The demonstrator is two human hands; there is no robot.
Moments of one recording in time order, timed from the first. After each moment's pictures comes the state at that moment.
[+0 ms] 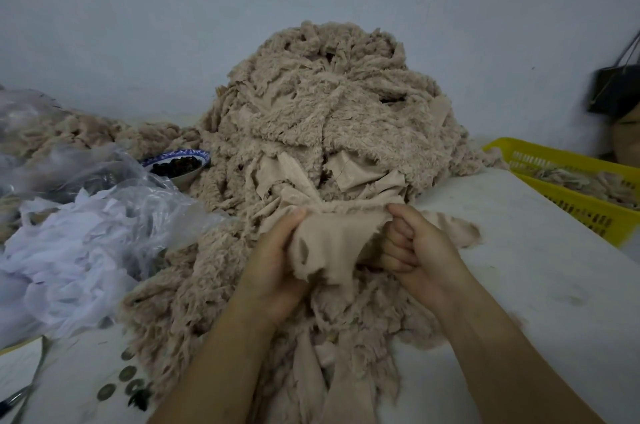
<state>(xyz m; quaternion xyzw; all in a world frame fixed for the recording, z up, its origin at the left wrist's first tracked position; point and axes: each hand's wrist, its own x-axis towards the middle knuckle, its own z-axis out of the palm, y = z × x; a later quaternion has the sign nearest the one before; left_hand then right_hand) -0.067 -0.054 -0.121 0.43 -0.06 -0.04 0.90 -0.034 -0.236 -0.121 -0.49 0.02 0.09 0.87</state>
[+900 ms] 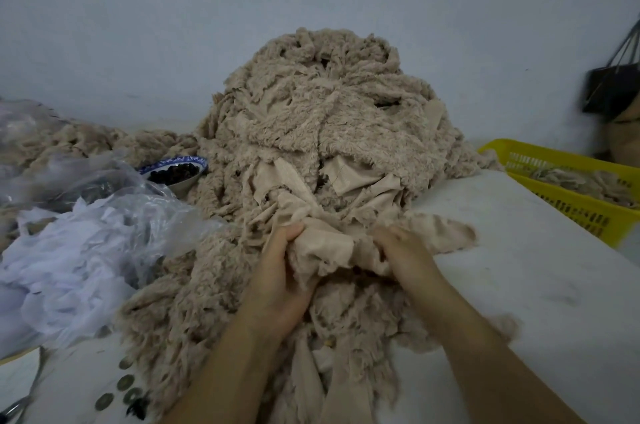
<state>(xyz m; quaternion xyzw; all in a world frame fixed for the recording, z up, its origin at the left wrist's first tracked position) -0.060 -0.060 -0.133 0.38 -0.01 -0.05 0.93 -0.036 -0.230 -0.136 -0.77 0.01 0.00 0.64</state>
